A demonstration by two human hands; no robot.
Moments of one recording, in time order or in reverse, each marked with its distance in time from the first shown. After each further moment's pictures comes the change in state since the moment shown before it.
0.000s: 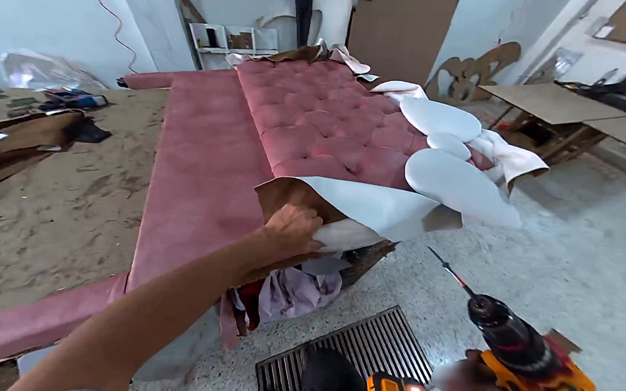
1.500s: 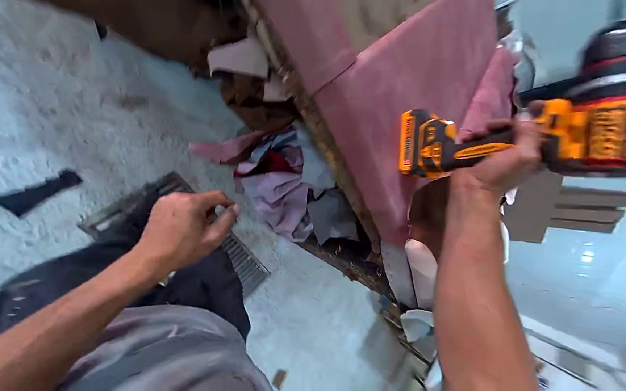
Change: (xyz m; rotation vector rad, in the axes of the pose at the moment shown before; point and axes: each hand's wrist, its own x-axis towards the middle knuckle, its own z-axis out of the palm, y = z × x) left_hand -0.313 0.183 0.208 -0.803 0.862 -1.501; right_hand 0.334 0.241 0.302 -0.805 -0.593 -0.100
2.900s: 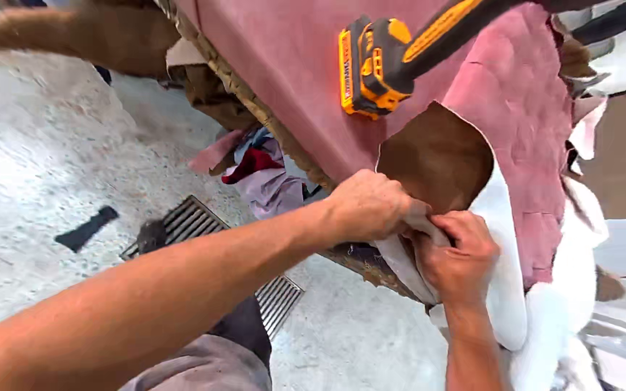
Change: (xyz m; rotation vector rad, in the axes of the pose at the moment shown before) left_hand 0.105 0.253 0.186 0.109 -0.406 0.840; right_hand -0.147 0.040 -0.219 -0.944 -0.340 -0.365
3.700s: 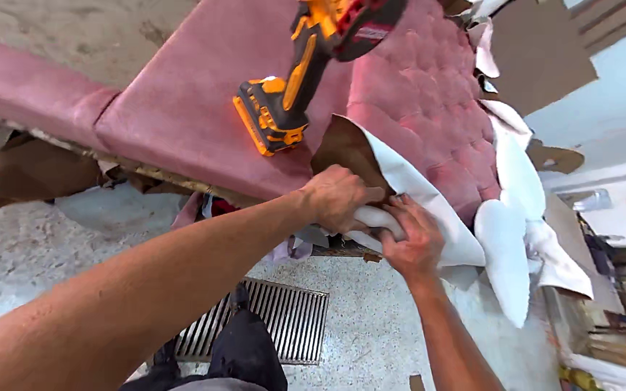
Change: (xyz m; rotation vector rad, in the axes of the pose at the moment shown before) left_hand 0.066 -0.018 -0.009 0.158 -0.310 0.378; right_hand -0.044 0.003 0.006 -0.327 0.171 0.194
